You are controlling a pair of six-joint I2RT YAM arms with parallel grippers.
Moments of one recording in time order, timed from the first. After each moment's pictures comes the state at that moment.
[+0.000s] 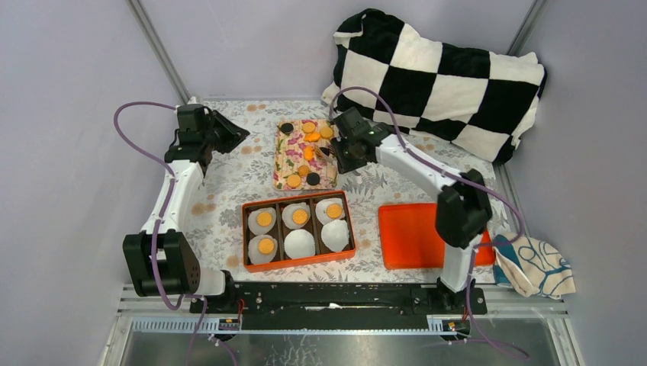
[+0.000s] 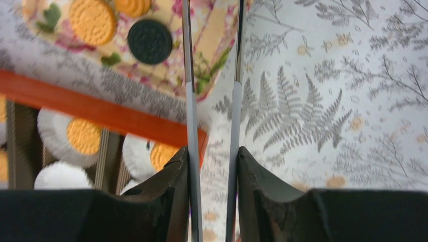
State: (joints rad) left arm 0.09 1.38 1.16 -0.33 0.31 -0.77; right arm 0.66 1.95 1.68 -0.75 0.06 0.21
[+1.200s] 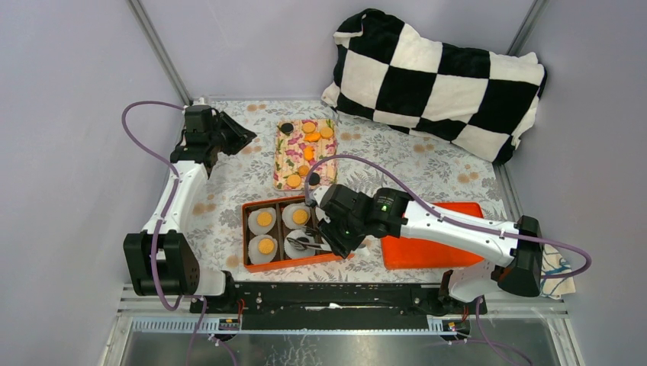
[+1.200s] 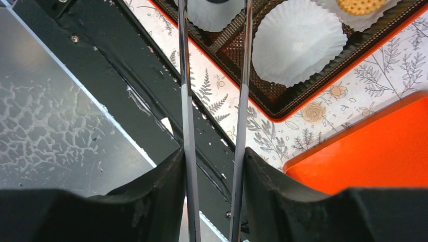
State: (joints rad) left arm 0.04 1.38 1.15 -0.33 0.30 -0.77; right arm 1.19 1.43 1.30 -0.96 -0.03 0.30
